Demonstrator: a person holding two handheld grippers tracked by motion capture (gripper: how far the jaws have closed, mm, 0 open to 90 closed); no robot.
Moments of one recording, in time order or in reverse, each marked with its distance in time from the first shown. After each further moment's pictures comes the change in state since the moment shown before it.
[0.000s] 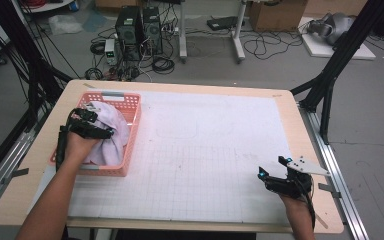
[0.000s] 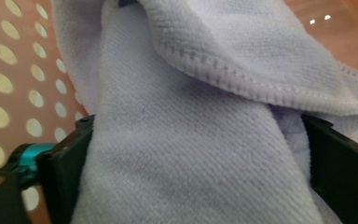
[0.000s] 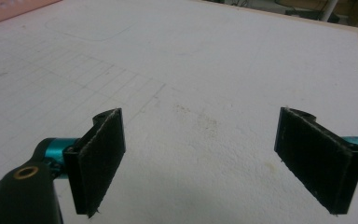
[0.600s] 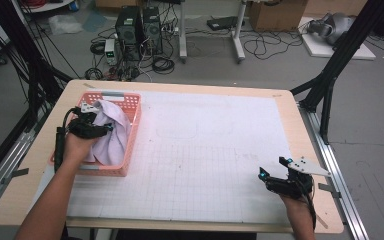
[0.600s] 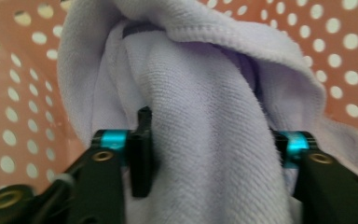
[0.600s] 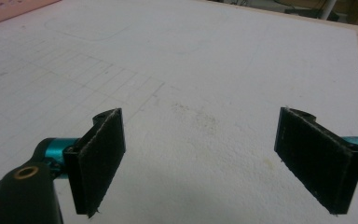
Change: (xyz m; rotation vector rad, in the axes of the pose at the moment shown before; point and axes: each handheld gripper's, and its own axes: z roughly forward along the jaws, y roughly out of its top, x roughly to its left) left arm 0.002 -0.001 -0.009 -0.122 -0.147 -0.033; right arm -0.001 -0.001 -0.002 -0.001 -0.001 0.004
